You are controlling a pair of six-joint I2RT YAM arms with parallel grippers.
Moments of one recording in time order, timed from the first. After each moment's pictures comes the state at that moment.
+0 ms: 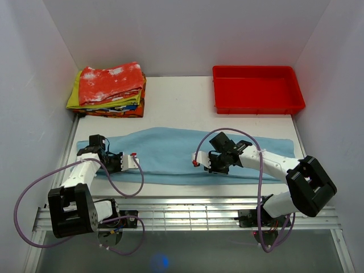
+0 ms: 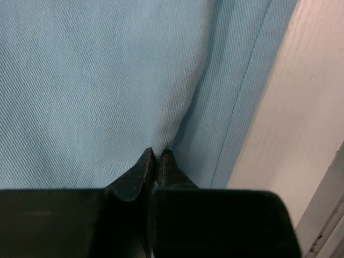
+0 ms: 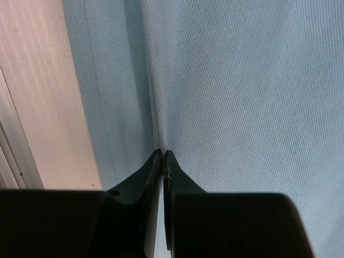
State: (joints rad) left arm 0.16 1.19 0.60 -0.77 0.47 1.63; right arm 0.73 1.40 0.76 -0.57 -0.28 -0.84
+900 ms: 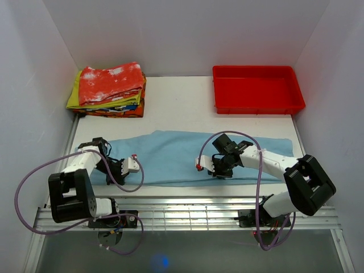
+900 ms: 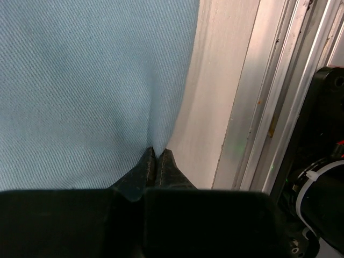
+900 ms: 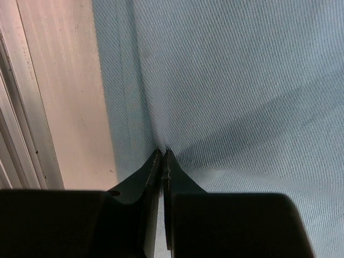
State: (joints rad) left arm 0.15 1.29 0.64 -1.05 0.48 1.63; right arm 0.69 1.41 0.73 -0.64 -0.33 -0.93
